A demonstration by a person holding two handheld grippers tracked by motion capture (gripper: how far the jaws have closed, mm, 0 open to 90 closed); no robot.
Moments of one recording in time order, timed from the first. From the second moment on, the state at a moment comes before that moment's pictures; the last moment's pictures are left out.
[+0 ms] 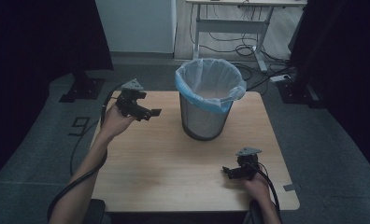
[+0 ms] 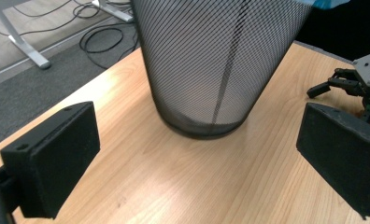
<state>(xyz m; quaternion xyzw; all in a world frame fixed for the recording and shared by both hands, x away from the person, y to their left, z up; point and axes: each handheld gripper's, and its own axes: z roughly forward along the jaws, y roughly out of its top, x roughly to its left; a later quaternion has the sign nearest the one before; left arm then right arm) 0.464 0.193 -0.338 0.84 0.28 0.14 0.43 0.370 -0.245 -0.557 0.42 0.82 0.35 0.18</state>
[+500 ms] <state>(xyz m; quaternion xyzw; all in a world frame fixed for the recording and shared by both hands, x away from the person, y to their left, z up) 0.443 0.241 -0.361 0.83 0.31 0.15 0.44 0.370 -0.245 -0.557 0.42 0.82 0.35 0.18</state>
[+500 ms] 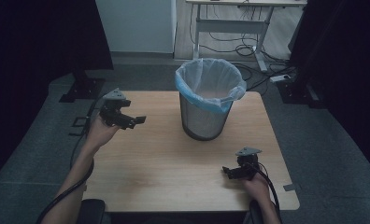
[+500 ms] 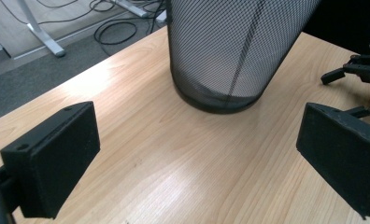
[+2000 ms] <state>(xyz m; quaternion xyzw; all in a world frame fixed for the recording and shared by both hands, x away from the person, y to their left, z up) 0.403 0.271 -0.478 0.82 0.34 0.17 0.43 0.370 -0.244 -0.557 0.42 0.82 0.35 0.18</state>
